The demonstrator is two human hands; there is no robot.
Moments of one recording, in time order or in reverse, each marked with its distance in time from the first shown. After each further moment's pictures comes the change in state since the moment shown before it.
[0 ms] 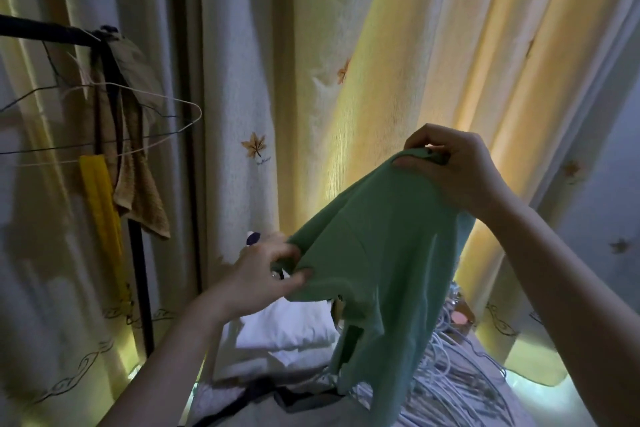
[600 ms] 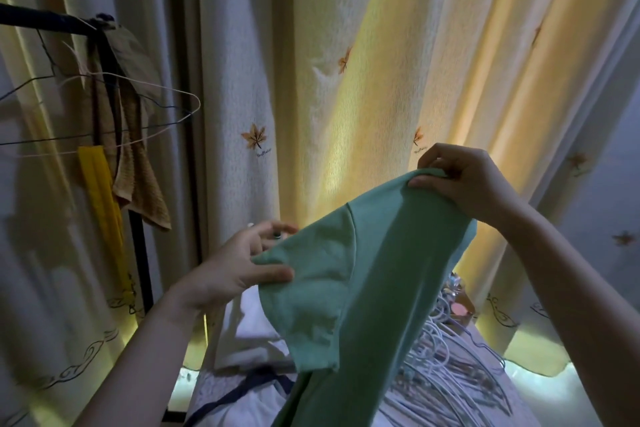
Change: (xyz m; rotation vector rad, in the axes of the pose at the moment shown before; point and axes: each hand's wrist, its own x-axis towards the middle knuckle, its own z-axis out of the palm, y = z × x) left_hand -0.013 0.005 -0.019 -0.657 -0.105 -0.224; right_hand -0.024 0.027 -0.007 0.030 -0.105 0.104
